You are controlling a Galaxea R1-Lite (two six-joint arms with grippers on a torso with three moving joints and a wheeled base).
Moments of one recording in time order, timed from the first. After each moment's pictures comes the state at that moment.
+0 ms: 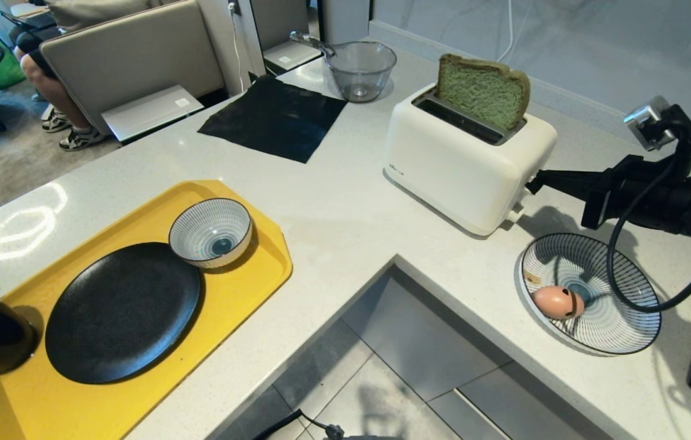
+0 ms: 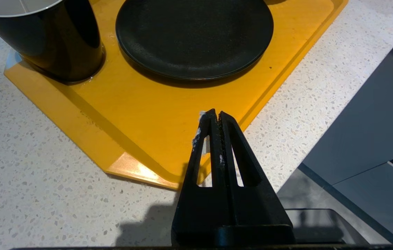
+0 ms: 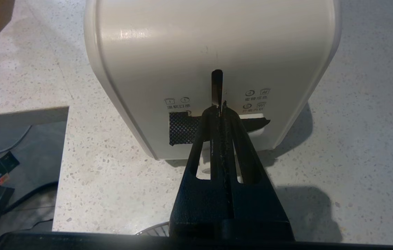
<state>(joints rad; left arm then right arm) 0.00 0.00 0.00 -0.04 0.01 -0.01 0.01 1.65 -1.02 -0.49 0.58 -0.27</state>
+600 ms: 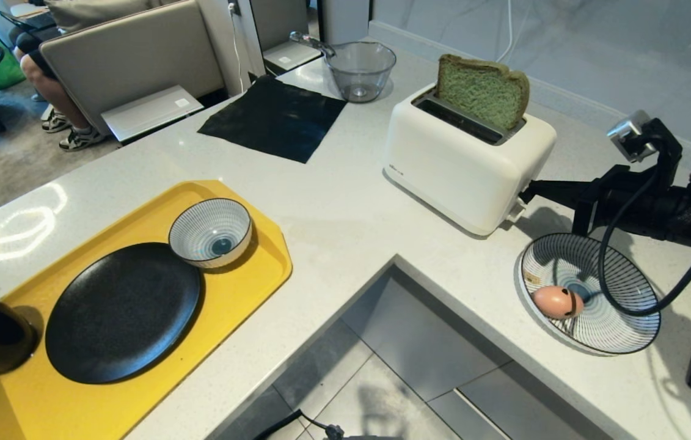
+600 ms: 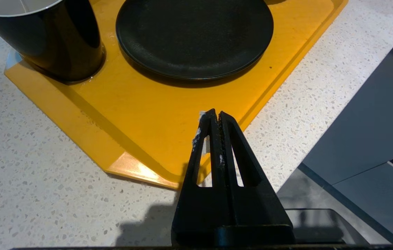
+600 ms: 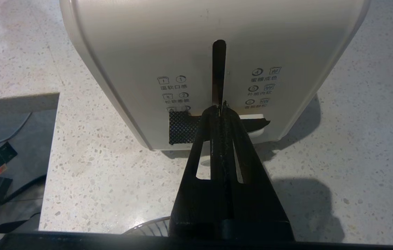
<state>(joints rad) 0.00 0.00 0.00 -0.04 0.01 -0.01 0.01 1.69 -1.02 -0.49 0.58 -0.30</state>
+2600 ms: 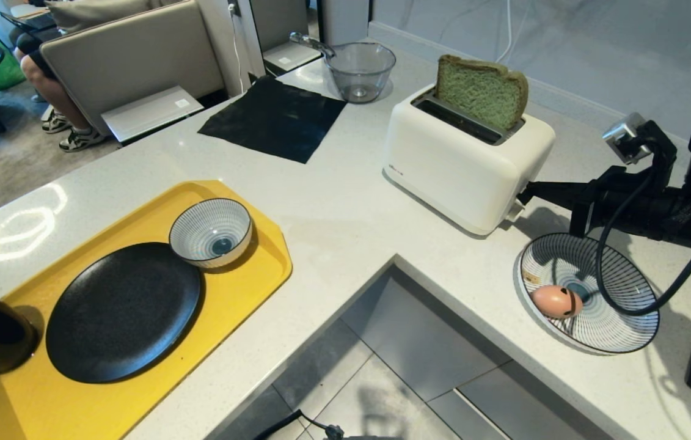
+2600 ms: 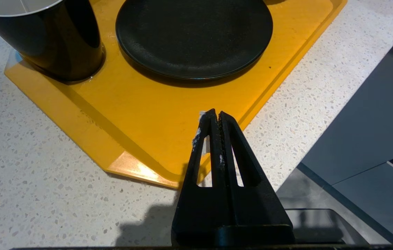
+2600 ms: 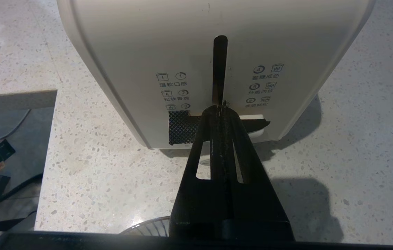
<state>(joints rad) 0.00 0.00 0.00 -0.04 0.01 -0.02 0.01 1.70 -1.03 -0.48 0.58 -0.31</state>
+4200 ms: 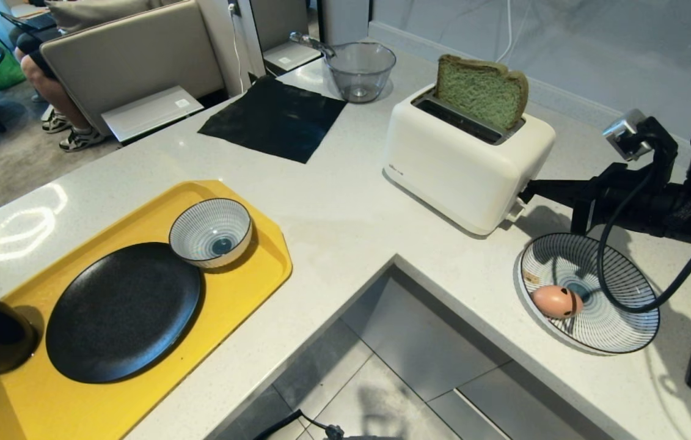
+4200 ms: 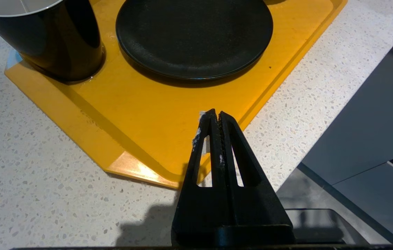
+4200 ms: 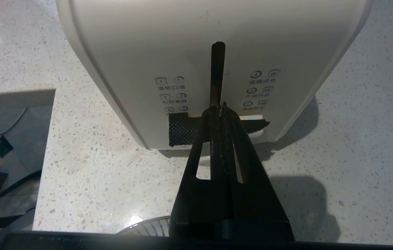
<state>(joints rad) 0.00 0.00 0.00 -0.04 0.01 -0.01 0.01 1.70 -1.05 -0.48 0.58 -0.31</state>
